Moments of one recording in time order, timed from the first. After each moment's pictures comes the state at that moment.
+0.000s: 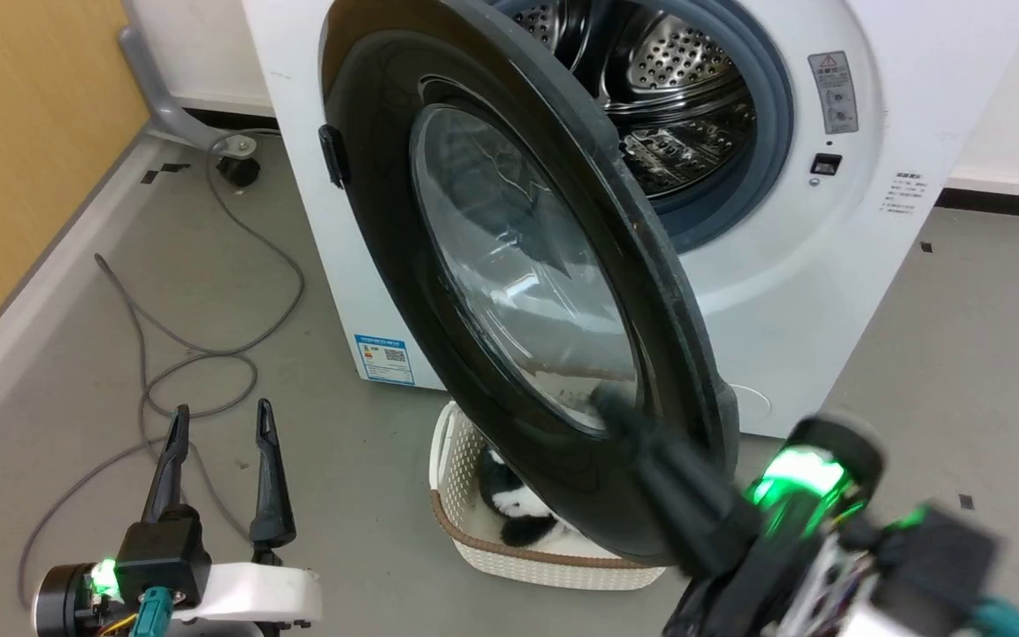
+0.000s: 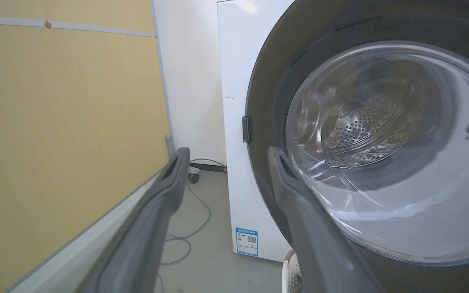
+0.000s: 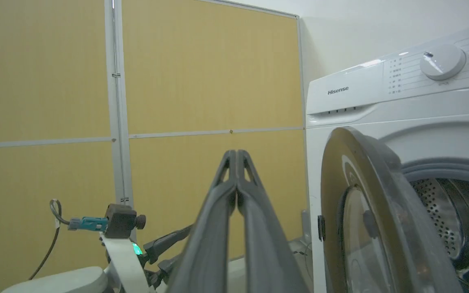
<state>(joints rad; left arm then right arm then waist) 0.00 0.09 -0.02 -0.01 -0.06 0.14 -0.26 -0.22 -0.29 0.60 -0.38 0.51 0.13 -0.26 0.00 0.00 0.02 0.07</state>
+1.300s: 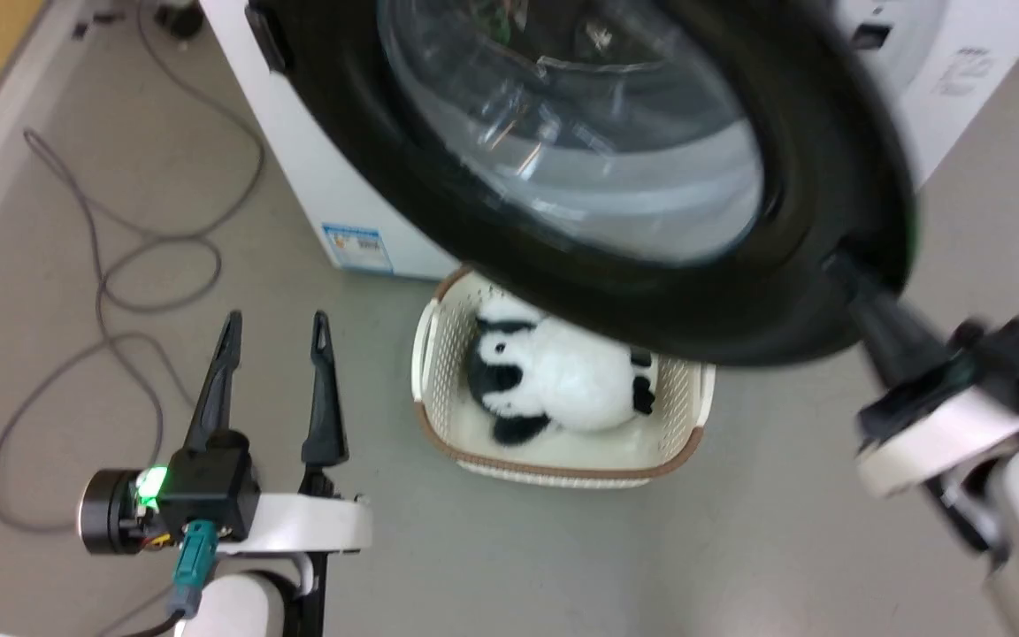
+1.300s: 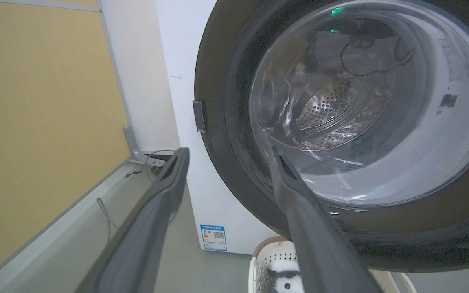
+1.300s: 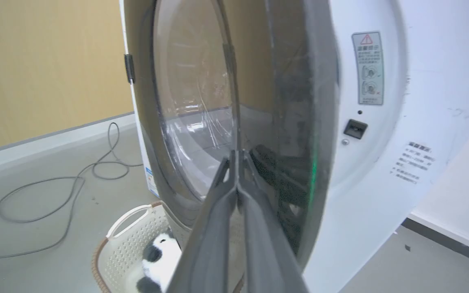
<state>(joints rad) -0.13 0.06 -0.08 -0.03 -0.03 0.12 -0.26 -0.40 -0.38 0.28 0.21 0.27 0.13 -0.26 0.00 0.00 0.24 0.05</state>
